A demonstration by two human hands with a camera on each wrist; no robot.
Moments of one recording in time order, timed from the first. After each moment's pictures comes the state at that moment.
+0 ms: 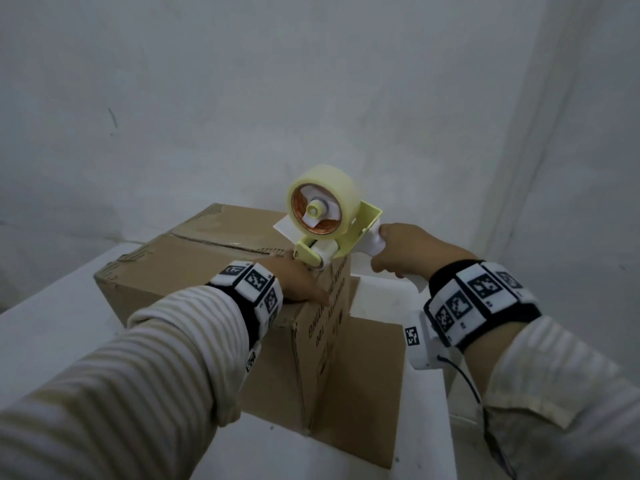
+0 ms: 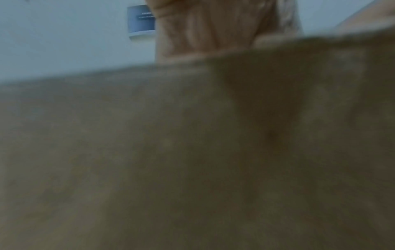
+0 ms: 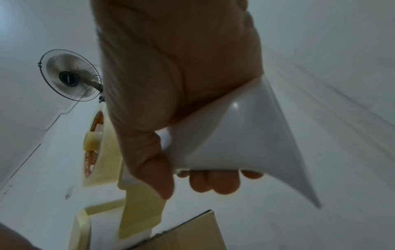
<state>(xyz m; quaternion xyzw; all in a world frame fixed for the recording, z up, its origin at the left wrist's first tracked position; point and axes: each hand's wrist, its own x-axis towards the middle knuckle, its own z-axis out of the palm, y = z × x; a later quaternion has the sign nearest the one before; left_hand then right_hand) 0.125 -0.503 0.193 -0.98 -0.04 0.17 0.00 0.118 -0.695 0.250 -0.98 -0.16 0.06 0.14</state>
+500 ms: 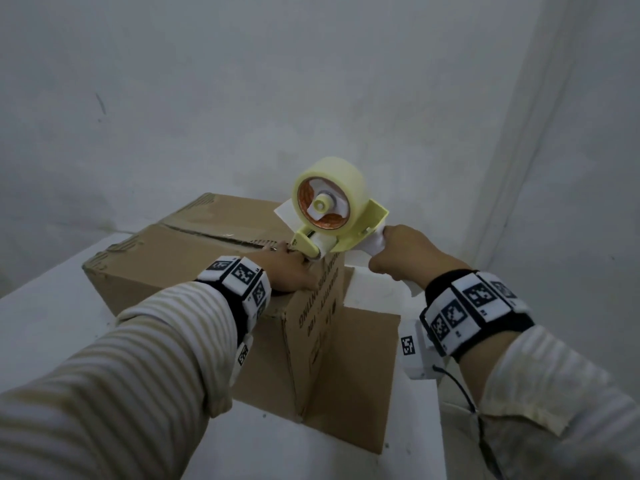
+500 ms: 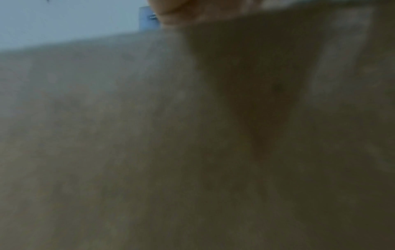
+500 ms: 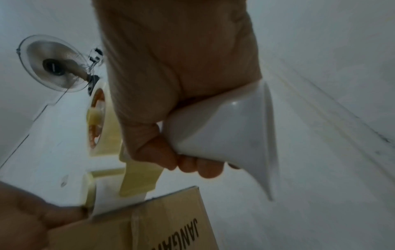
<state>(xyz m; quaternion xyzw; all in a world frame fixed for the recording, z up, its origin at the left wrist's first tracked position) 0.121 -0.502 0.193 -0.98 -0.02 0.19 0.01 0.110 -0.702 0.232 -0.97 -0.12 0.04 0.19</state>
